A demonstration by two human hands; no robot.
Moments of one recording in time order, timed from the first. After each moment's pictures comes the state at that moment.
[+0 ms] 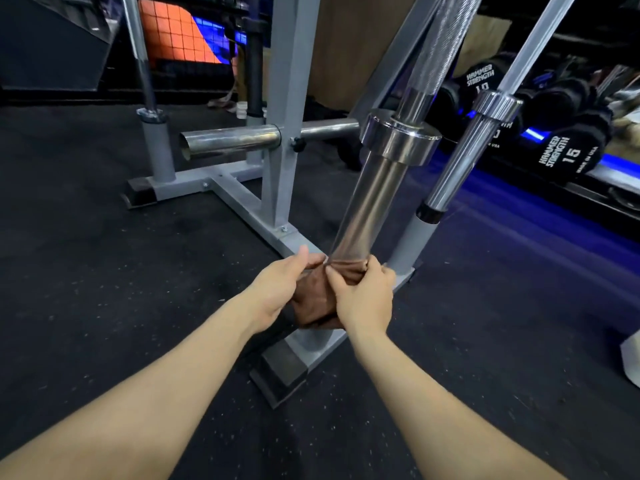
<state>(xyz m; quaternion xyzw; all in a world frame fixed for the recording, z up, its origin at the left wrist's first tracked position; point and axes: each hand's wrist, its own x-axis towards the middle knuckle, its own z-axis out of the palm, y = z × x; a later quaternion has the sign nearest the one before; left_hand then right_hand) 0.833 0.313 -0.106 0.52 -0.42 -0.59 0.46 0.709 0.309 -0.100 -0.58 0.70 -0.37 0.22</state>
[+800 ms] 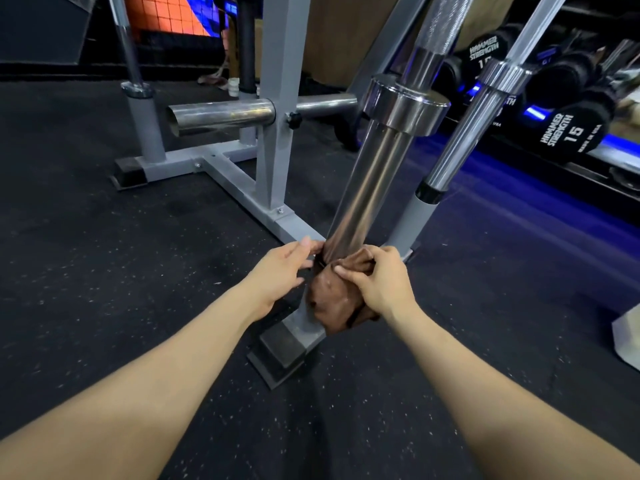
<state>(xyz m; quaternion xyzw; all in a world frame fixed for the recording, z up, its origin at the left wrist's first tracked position) 0.832 0.310 -0.123 0.53 -0.48 -0.54 0.44 0.669 0.292 -0.108 -0.69 0.62 -0.28 0.24</state>
